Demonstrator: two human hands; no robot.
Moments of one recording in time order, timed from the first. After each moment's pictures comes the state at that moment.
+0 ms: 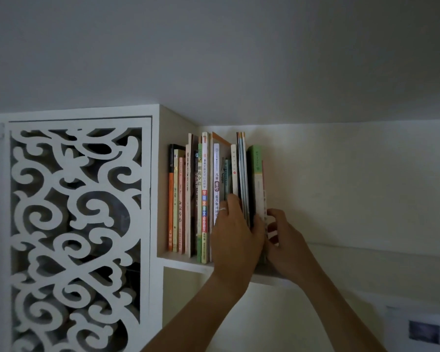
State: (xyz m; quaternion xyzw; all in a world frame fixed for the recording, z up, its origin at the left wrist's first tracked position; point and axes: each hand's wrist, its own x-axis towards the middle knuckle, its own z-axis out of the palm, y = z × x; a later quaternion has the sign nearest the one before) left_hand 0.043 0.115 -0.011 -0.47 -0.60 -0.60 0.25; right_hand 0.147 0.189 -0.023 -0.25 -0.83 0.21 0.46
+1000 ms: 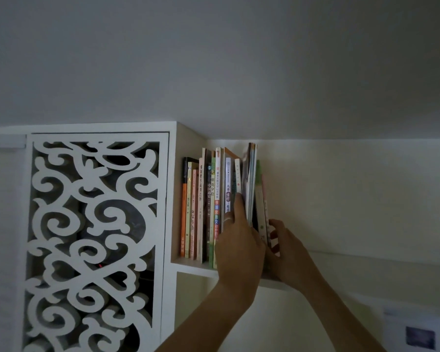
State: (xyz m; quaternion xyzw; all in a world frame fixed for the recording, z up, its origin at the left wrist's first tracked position) left_hand 0.051 0.071 0.002 -0.47 -0.67 -0.53 0.23; right_hand 0.145 0.180 -0.025 -0.27 -0.84 0.13 0.46
